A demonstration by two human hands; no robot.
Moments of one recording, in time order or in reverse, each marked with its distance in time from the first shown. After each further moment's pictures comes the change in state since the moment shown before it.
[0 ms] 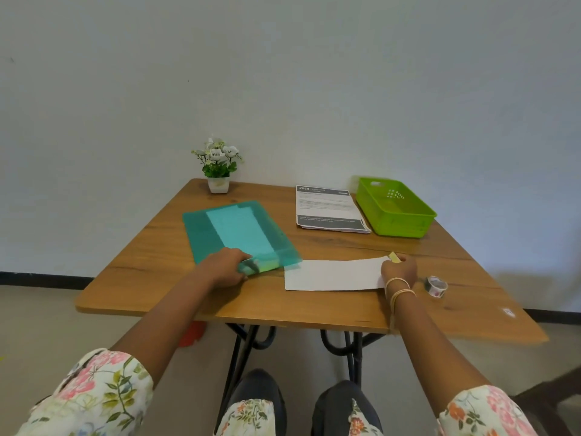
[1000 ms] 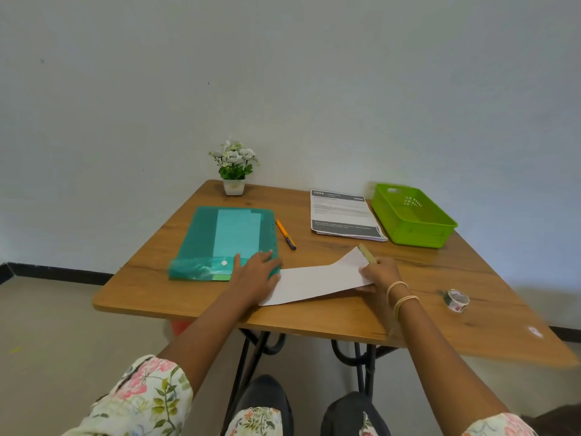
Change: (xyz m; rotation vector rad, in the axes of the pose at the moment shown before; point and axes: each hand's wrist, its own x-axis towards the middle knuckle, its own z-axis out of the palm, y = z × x) left_hand 0.012 0.017 0.047 0.038 0.245 0.022; right_hand -0.041 -0.032 0.032 -0.119 -0.526 0.080
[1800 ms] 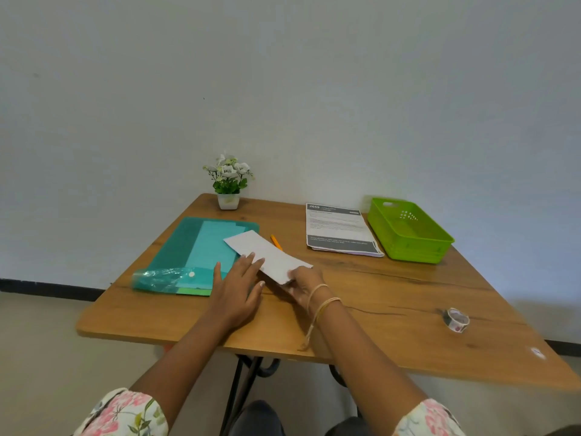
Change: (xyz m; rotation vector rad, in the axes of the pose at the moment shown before) left_hand 0.000 -0.029 0.007 -0.047 0.270 0.015; right_hand -0.034 -0.037 0.127 0.592 -0.260 0.140
